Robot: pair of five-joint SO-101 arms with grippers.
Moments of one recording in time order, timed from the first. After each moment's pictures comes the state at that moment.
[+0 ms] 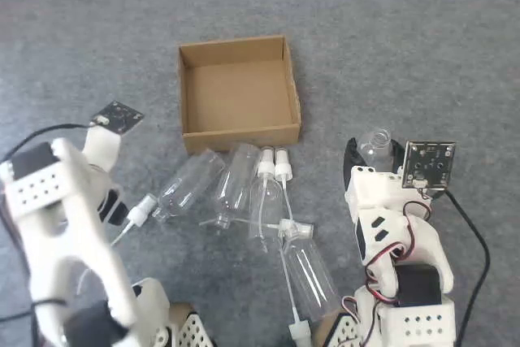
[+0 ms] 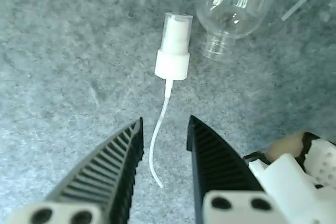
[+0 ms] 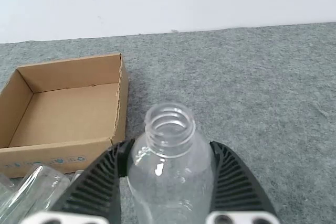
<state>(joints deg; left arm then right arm) -33.6 -23.1 36.1 91.1 -48.5 -7.8 -88.8 74.0 46.9 -7.4</state>
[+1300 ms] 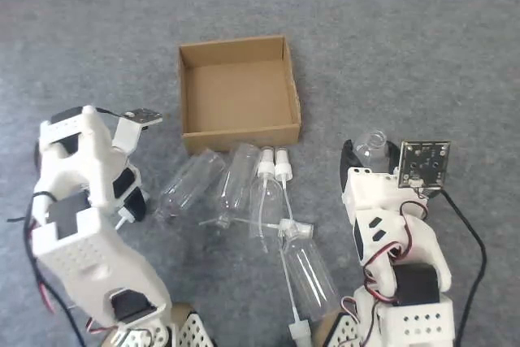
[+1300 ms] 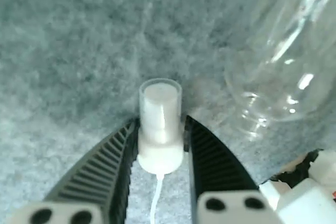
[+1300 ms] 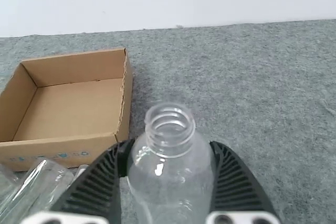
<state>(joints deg) -29.2 22.3 15.9 86.5 -48.3 -8.9 -88.8 74.7 46.9 -7.4</state>
